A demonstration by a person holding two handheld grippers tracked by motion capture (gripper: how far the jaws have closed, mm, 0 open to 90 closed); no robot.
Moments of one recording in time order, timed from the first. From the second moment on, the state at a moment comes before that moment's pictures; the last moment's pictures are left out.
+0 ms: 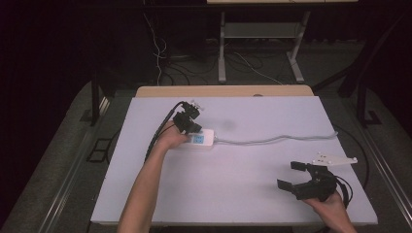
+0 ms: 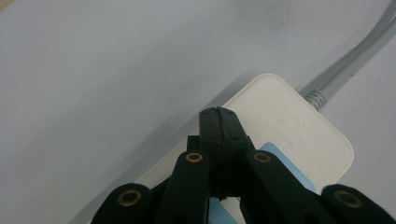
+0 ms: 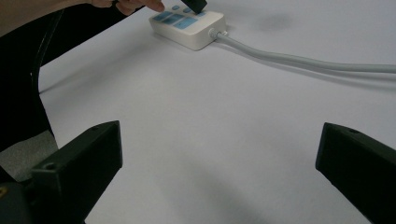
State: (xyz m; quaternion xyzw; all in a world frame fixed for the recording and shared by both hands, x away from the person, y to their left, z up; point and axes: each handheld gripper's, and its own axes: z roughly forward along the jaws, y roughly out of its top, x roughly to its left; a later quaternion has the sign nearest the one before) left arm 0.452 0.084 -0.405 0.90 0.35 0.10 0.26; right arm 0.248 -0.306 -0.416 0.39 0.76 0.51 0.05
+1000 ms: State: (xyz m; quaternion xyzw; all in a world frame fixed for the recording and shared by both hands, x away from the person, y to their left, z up) left arm 0.452 0.091 -0.402 0.87 0.36 0.06 0.33; right arm 0.251 -0.308 -0.418 0.40 0.76 0.51 0.05
